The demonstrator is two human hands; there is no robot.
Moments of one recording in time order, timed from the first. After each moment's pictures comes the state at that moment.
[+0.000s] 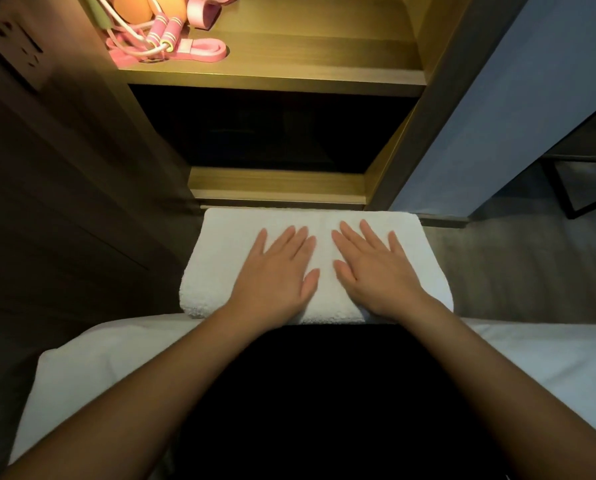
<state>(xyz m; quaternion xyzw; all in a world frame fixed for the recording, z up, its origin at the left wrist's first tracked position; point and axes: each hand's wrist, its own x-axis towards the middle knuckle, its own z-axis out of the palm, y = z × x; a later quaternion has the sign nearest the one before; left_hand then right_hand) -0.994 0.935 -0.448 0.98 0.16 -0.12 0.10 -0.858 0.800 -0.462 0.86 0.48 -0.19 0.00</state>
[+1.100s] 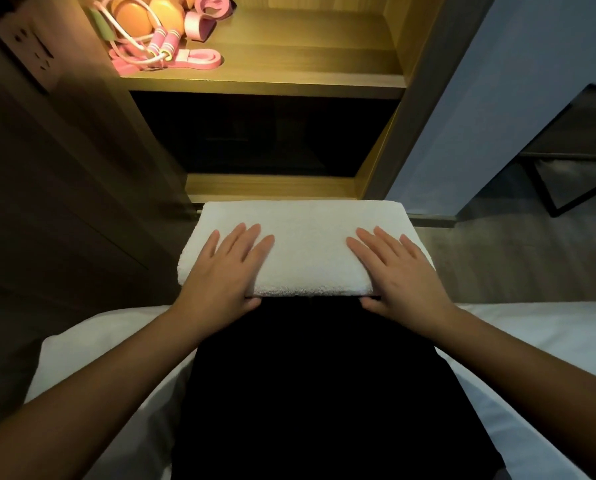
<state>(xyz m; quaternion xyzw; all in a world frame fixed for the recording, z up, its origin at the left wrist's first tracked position) -1.064 0.960 -0.457 0.99 0.10 -0.05 0.01 -0.868 0.725 -0.453 0.83 0.56 -0.09 0.01</state>
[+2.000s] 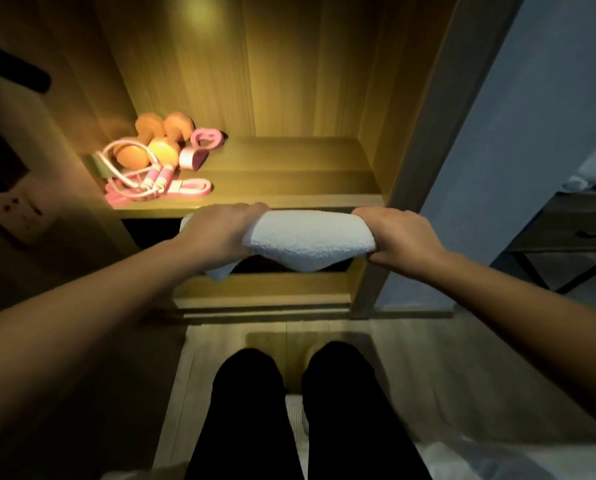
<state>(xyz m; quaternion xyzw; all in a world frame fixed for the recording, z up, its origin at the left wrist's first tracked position) -0.859 1.097 -0.328 0.99 0.11 0.04 0.00 -0.684 0.860 -0.340 0.85 0.52 0.05 -0.05</state>
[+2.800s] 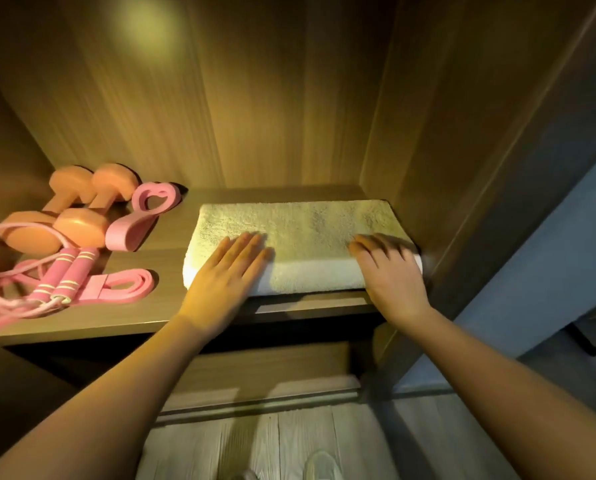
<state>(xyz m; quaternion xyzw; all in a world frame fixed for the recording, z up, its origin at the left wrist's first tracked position) -0.660 1.231 -0.443 0.97 0.00 0.19 -0.13 -0.483 0.997 -0.455 0.84 0.46 0.28 -0.05</state>
